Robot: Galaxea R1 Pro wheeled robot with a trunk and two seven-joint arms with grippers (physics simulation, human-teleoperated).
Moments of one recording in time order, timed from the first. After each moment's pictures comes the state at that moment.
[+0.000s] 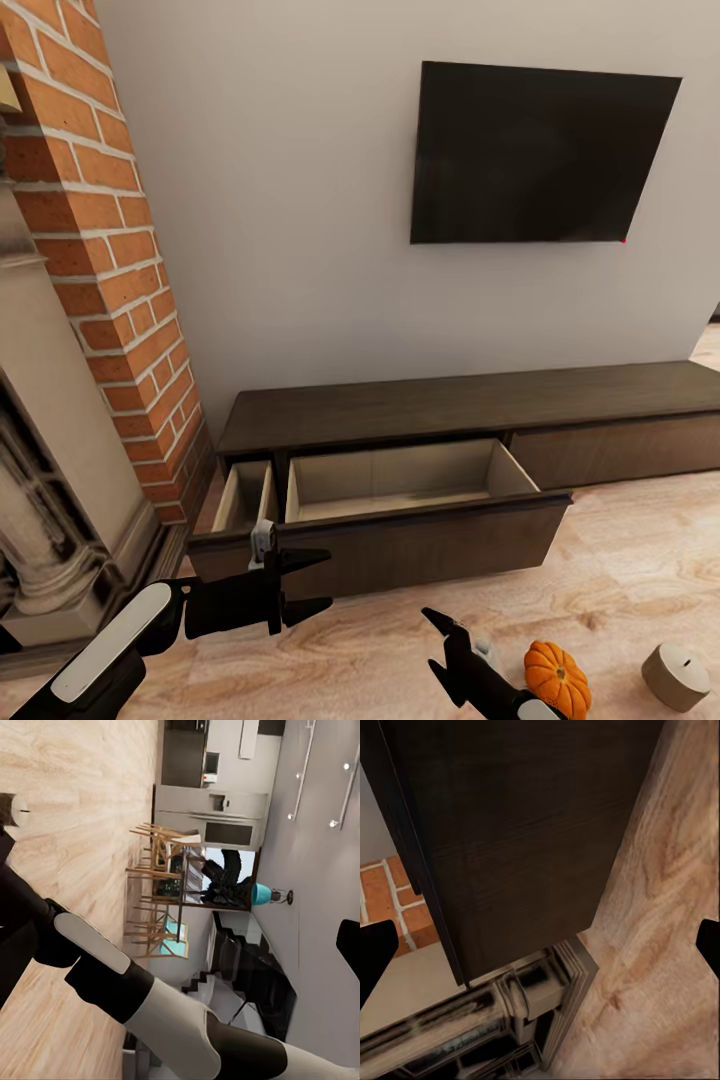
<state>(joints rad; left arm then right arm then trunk) -0.33 0.34 -0.45 -1.32 1.86 1.00 -0.15 -0.41 -0.04 0.13 -0.30 -1.30 0.44 0.55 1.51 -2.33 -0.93</state>
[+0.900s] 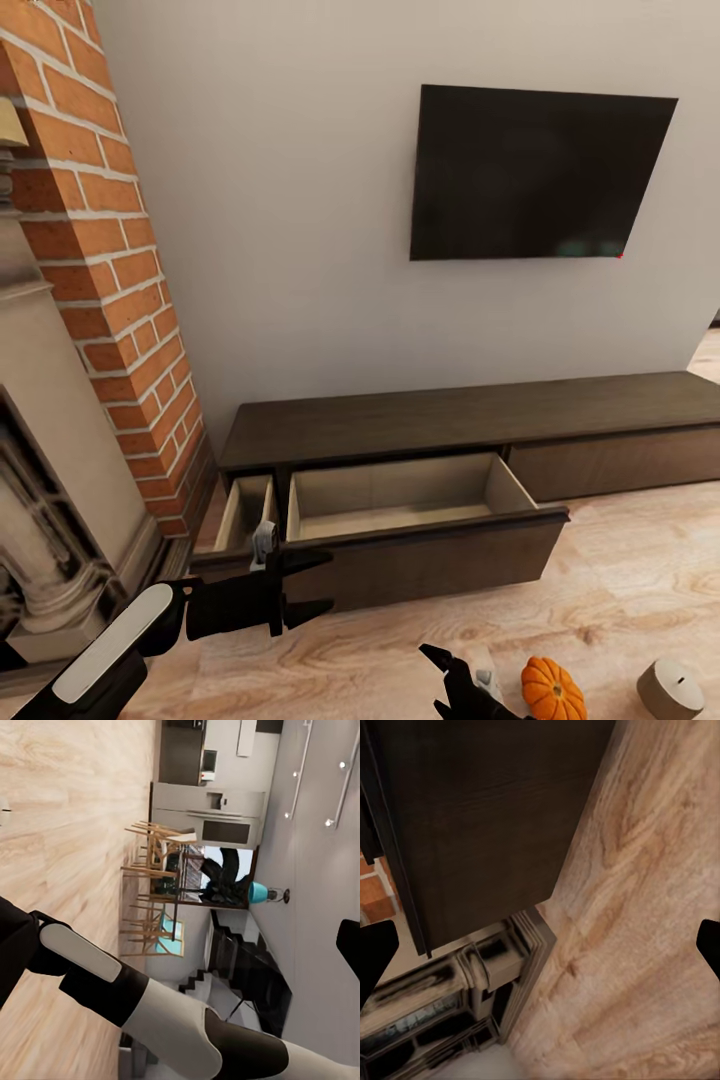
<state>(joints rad) -0.33 0.34 -0.46 -1.32 1.86 1.00 -0.15 -0.41 -0.04 0.13 -0.20 -1.16 0.42 0.56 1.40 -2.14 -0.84</state>
